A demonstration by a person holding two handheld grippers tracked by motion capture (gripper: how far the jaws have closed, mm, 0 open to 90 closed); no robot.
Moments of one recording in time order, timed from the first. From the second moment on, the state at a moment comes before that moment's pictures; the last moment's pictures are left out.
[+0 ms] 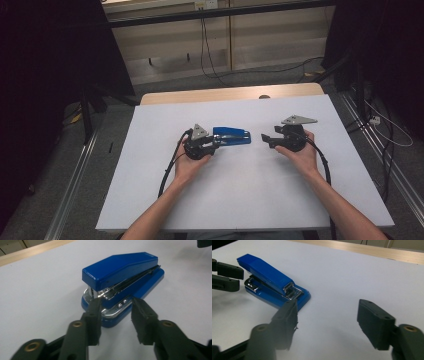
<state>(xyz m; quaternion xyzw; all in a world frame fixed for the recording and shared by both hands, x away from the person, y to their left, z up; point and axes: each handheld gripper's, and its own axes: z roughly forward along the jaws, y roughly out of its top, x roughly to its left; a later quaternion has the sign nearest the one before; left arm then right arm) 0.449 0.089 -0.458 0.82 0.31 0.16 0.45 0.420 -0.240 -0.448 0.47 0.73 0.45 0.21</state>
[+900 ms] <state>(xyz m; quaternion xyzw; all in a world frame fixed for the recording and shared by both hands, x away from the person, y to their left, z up) 0.423 0.123 -0.438 0.79 0.33 0.21 0.47 0.399 -0.239 -0.439 0.49 0.70 0.45 0.26</state>
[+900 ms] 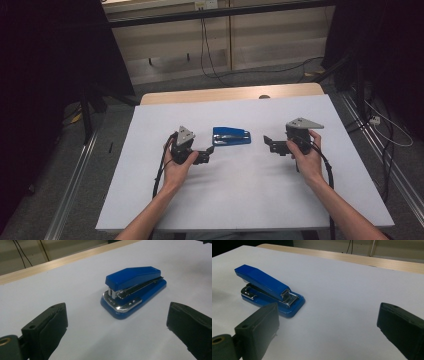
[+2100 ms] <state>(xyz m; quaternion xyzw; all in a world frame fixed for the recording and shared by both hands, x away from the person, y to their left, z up) 0.347 0.196 -0.435 0.74 0.36 0.25 0.51 0.329 -0.257 -0.434 0.49 0.68 0.46 0.30</state>
